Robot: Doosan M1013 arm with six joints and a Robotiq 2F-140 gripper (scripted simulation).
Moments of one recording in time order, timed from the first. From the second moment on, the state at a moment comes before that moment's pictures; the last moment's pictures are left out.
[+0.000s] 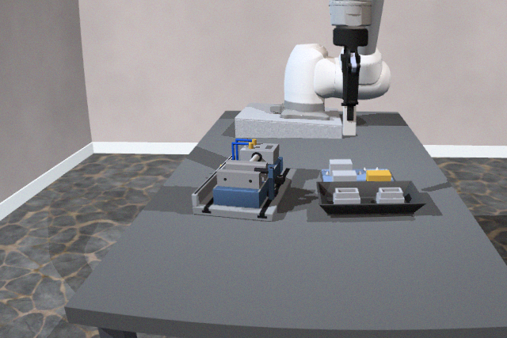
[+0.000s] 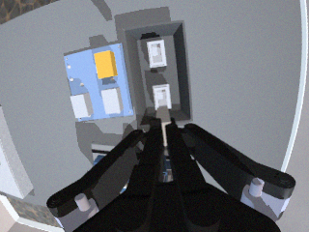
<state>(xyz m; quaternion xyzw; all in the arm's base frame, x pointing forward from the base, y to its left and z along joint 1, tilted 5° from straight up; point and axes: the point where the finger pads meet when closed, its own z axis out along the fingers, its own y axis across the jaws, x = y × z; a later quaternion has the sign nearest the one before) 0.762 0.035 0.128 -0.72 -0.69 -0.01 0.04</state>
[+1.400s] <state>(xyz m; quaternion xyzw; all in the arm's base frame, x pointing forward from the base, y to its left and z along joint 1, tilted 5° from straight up) 0.547 0.052 0.139 -0.72 -0.69 -0.01 0.04</state>
